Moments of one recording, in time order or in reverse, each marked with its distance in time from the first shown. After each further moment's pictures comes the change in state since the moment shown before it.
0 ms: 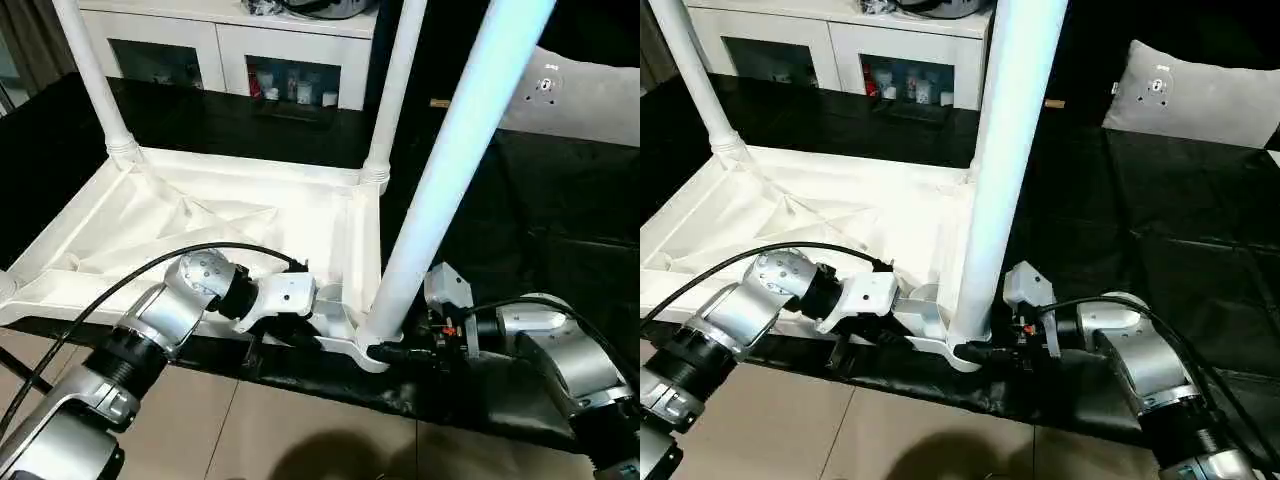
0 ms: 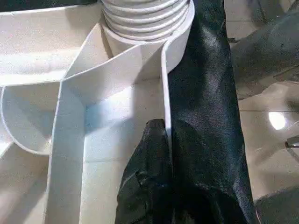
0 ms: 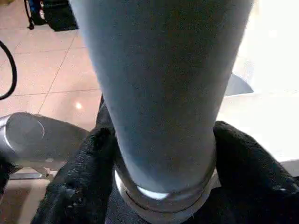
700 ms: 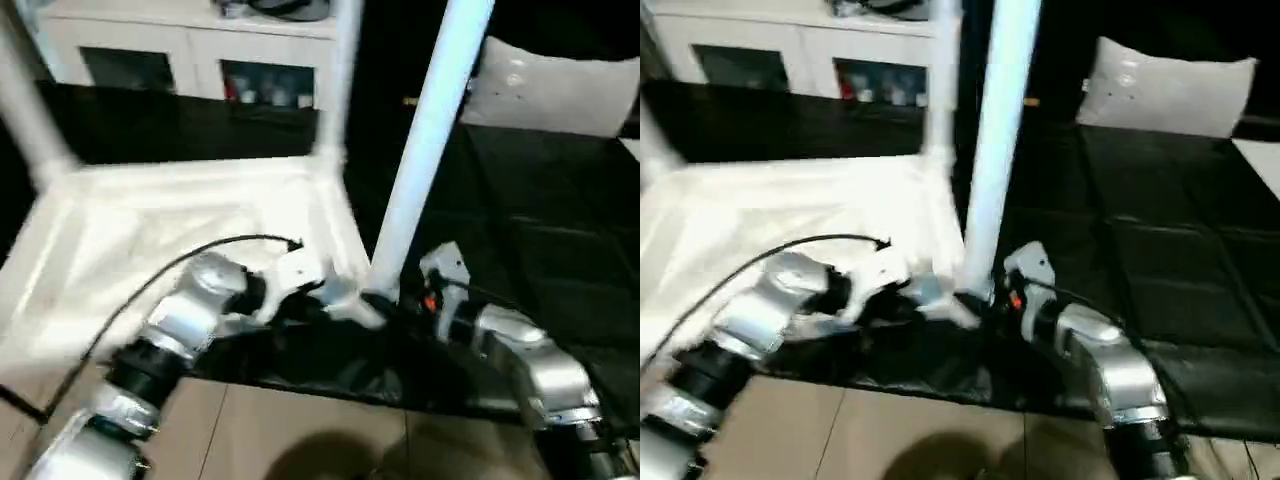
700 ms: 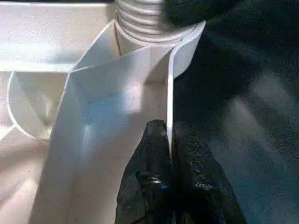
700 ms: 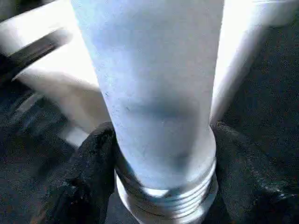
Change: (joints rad) left arm 0.060 -0.183 0.118 -0.121 0.046 0.442 0.363; right arm 0.064 0.321 -0.194 -0.045 -0.029 0.196 -0.612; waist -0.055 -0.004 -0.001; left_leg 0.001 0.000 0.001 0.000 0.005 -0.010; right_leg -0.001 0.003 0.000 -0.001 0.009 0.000
